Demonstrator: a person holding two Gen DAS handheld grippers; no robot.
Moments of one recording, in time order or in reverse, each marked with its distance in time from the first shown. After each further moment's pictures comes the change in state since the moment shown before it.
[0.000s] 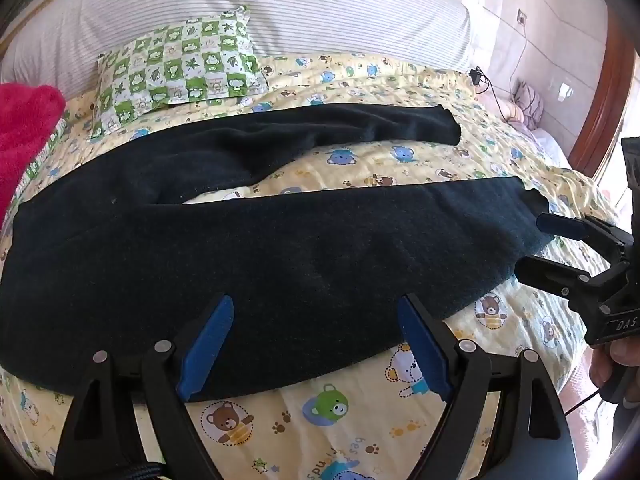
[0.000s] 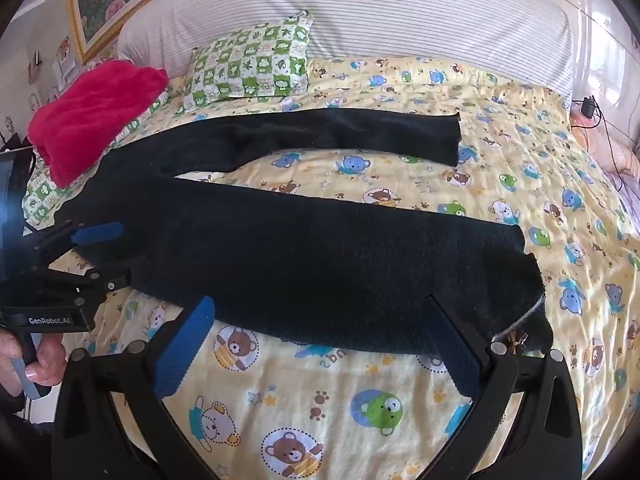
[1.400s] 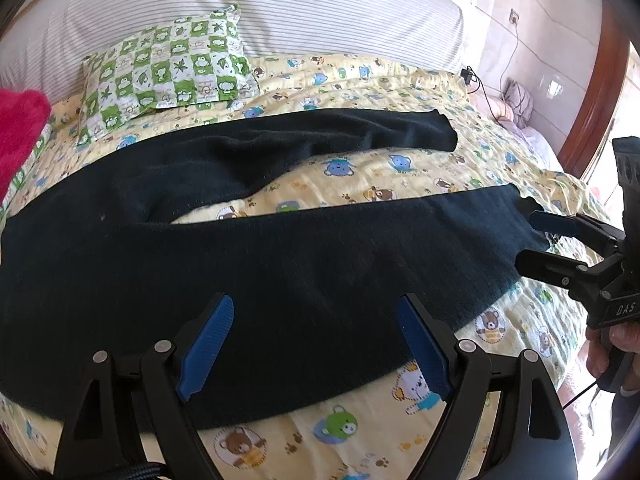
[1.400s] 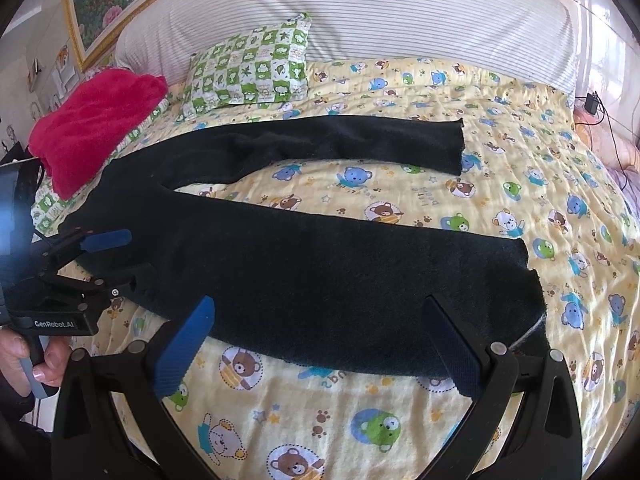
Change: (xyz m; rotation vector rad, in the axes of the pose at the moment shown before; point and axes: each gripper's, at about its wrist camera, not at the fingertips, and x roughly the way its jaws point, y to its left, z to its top) left arm 0.006 0.013 0.021 0.019 0.015 -0.053; right arm 0.006 -0.009 0.013 0.115 0.025 0.103
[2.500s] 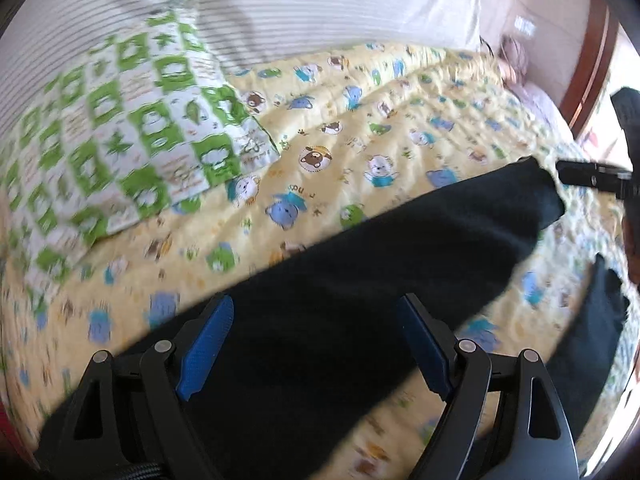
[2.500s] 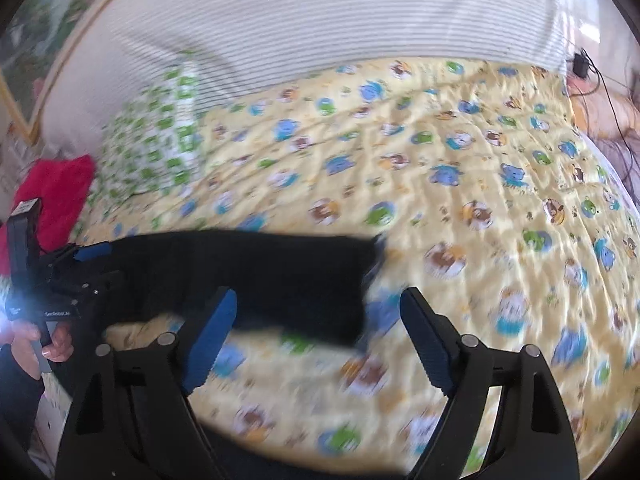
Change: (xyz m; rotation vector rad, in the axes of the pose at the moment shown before) left arm 0.146 0.084 0.193 0.230 0.147 -0.028; right arm 0.082 -0.133 0.164 0.165 0.038 -0.066
